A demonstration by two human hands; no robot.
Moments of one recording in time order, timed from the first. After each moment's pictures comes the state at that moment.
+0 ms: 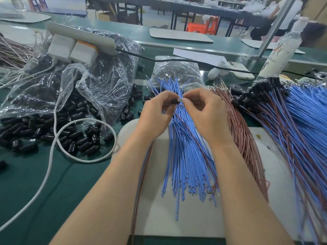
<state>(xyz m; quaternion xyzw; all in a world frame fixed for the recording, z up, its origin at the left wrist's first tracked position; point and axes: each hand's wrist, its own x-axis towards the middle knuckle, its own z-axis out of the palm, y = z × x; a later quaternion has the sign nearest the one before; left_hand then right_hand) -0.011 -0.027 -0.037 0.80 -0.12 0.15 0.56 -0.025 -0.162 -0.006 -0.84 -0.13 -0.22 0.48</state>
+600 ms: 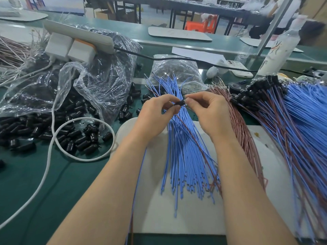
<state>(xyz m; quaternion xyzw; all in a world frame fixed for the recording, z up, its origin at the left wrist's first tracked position) -0.013 -0.025 -0.034 0.86 -0.13 0.14 0.47 -0.013 -0.175 -0.014 -0.82 -0.07 -0.16 0.54</state>
